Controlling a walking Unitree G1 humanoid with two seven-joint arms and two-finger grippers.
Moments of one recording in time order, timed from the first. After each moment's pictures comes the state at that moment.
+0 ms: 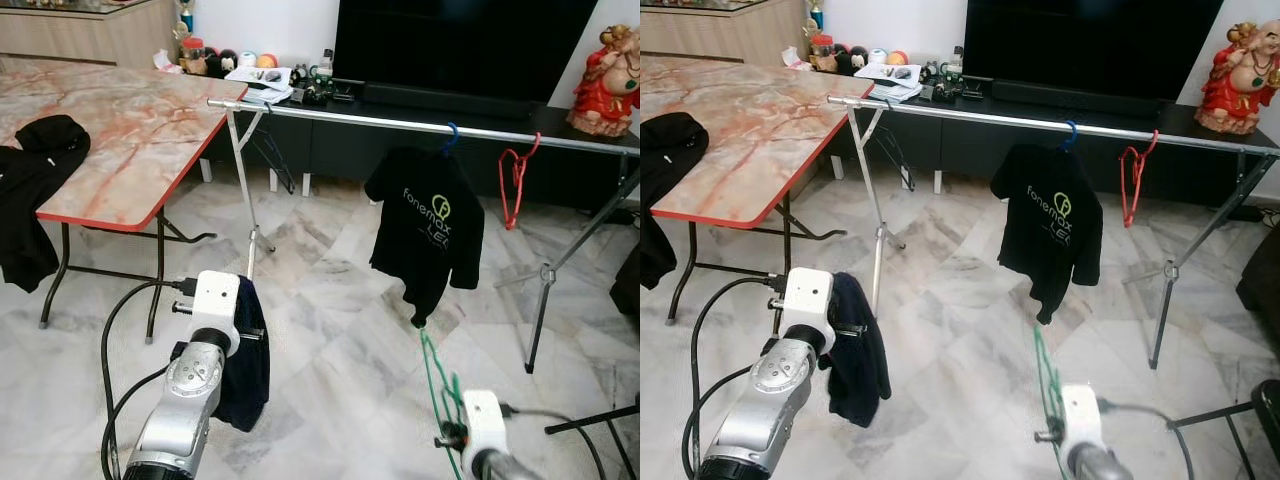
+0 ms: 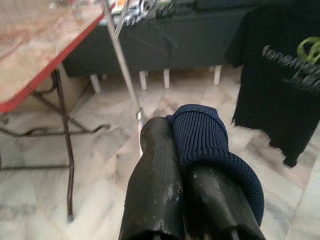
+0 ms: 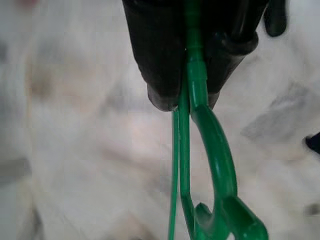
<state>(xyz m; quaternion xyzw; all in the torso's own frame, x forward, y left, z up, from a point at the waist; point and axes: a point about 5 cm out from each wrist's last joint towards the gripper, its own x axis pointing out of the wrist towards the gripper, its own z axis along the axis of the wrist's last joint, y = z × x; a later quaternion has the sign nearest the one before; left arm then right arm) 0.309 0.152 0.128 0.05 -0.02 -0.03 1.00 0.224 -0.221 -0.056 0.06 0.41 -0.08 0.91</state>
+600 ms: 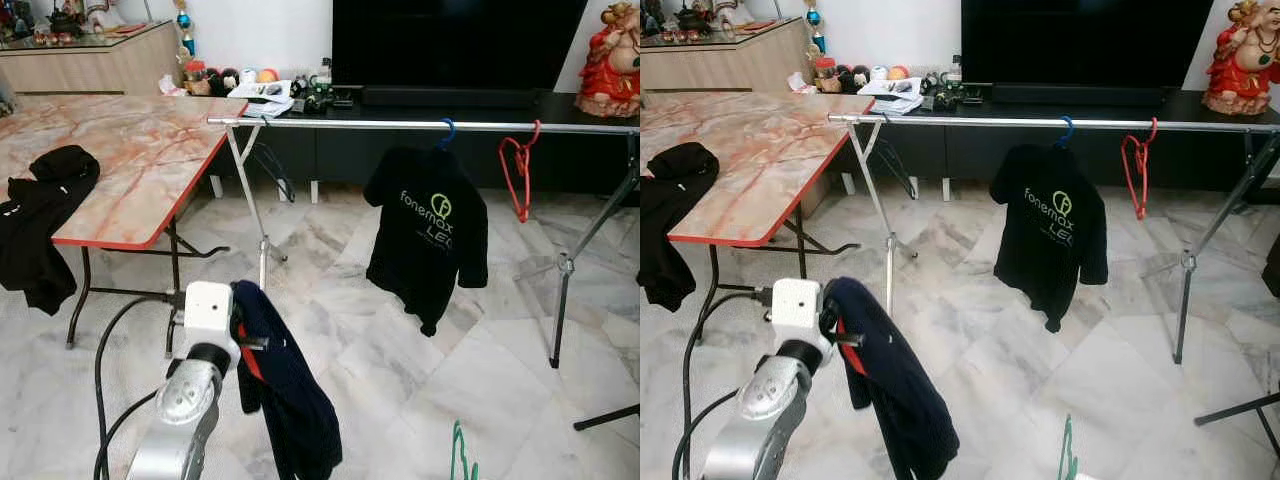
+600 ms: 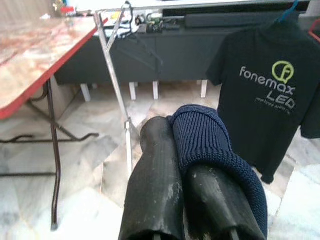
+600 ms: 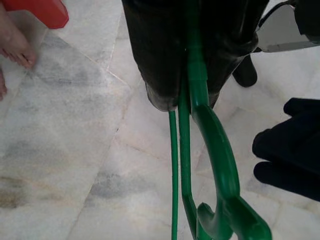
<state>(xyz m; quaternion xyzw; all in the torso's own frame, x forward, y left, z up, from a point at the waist) 0.285 0.154 0.124 0.00 -0.02 -0.03 1.00 0.156 -0.200 -0.095 0.11 0.48 -0.12 0.86</state>
